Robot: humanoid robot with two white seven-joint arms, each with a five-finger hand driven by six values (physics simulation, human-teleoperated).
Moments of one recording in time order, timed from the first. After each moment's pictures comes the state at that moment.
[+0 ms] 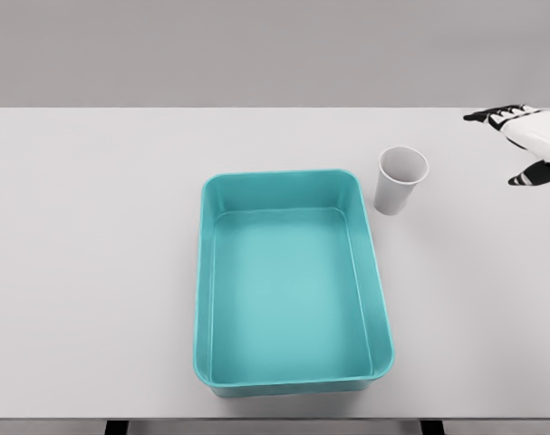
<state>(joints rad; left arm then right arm) 0.05 0.00 0.01 -0.08 0.00 0.08 0.01 -0.52 -0.97 0.53 -1.41 0.35 -0.27 0.25</state>
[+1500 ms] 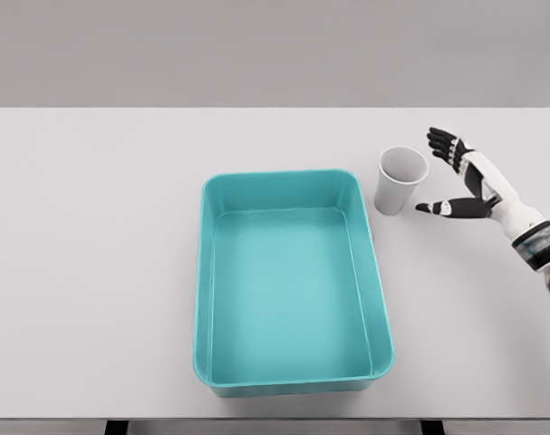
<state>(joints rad) 0.05 0.00 0.01 -0.08 0.00 0.08 0.01 -0.37 -0.65 0.53 -1.11 -0.53 -0.48 0.24</state>
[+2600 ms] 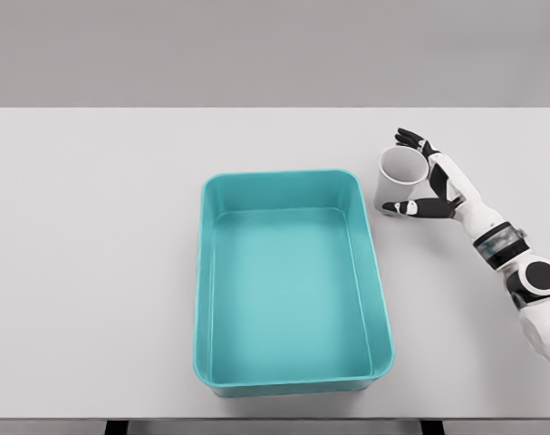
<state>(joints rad) 0.05 0.00 0.01 -0.08 0.00 0.08 0.01 -0.40 -0.53 0.54 -1.08 -0.52 -0.48 0.24</state>
